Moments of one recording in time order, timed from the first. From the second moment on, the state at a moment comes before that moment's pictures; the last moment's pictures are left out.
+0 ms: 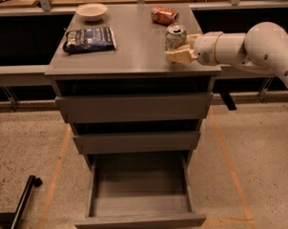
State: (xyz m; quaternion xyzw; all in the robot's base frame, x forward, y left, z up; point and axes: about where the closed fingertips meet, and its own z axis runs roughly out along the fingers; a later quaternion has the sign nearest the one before) arm 0.730 -0.120 0.896 -0.40 0.71 0.18 0.56
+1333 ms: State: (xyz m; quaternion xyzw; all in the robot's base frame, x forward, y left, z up) arm 0.798 -0.133 0.870 -0.42 0.74 0.14 0.51
